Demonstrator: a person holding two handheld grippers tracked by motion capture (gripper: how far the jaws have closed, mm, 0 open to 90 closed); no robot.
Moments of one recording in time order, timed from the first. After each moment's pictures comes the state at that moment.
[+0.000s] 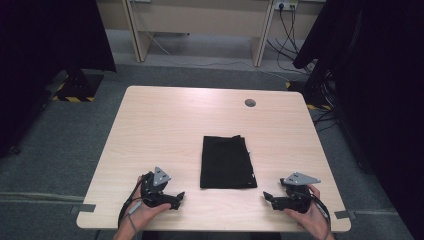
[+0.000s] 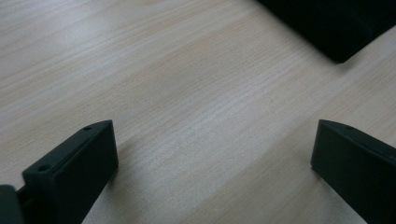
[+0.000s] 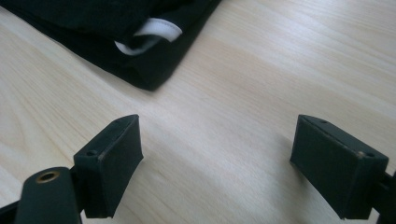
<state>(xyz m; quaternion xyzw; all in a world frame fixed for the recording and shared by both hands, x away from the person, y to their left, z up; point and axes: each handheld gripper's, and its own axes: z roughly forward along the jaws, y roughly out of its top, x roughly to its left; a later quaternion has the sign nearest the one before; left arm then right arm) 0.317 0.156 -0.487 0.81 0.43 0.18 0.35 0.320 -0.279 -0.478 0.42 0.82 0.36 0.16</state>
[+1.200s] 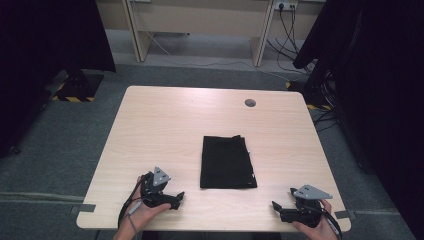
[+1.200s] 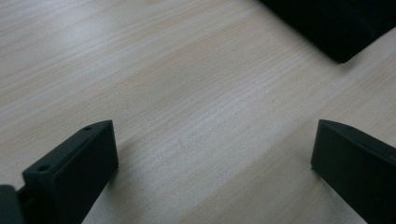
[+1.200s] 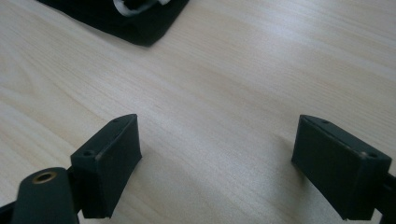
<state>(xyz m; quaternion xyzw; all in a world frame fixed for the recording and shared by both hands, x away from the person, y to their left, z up) 0.317 0.156 -0.487 0.81 0.43 0.18 0.35 0.286 -0.297 -0.481 0.43 0.81 0.35 0.19</state>
